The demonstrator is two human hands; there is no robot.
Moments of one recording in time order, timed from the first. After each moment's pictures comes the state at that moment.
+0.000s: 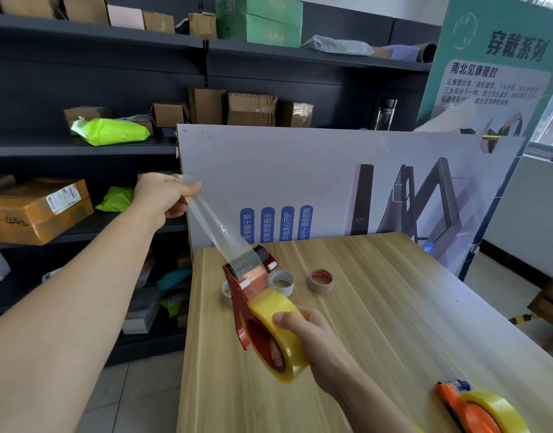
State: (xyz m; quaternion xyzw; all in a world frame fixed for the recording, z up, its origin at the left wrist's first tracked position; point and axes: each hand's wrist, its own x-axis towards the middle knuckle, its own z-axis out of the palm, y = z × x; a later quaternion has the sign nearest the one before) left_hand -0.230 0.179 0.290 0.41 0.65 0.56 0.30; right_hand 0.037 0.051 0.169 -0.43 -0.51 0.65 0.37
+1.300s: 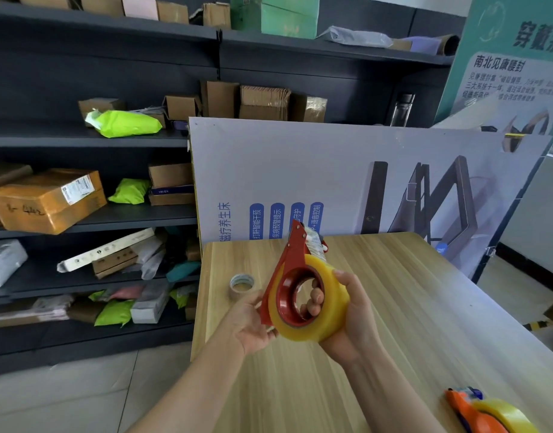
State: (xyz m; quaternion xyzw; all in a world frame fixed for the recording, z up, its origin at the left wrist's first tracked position) left_hand -0.108 0.106 0.128 0.11 0.44 0.48 0.76; right_hand 0.050 0.080 0.189 -0.29 -0.25 0.78 0.50
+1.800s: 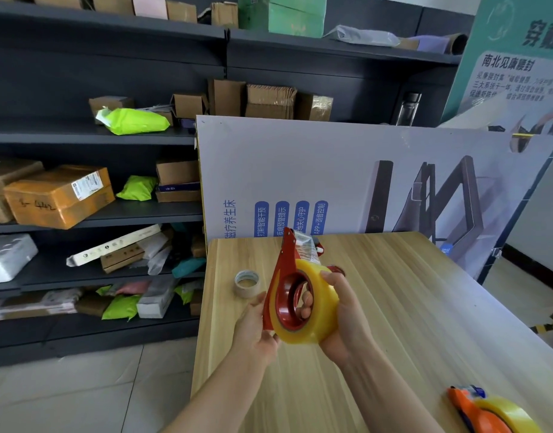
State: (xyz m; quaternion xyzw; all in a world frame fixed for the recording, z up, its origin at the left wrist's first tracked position) left_hand -0.088 0.085 0.121 0.00 0.43 0.58 0.69; right_hand 0.037 0.069 0.188 -0.37 -0.30 0.75 0.47
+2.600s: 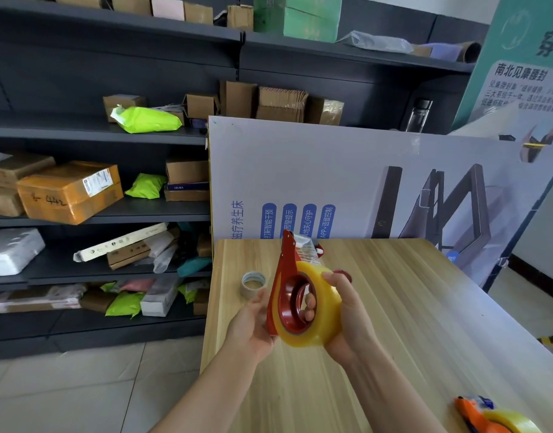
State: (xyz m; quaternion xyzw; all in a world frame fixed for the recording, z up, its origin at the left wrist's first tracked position) left_hand -0.120 0.080 0.123 0.01 0.40 0.60 0.69; right_hand 0.022 0.070 0.194 -0.40 -0.30 0.74 0.45
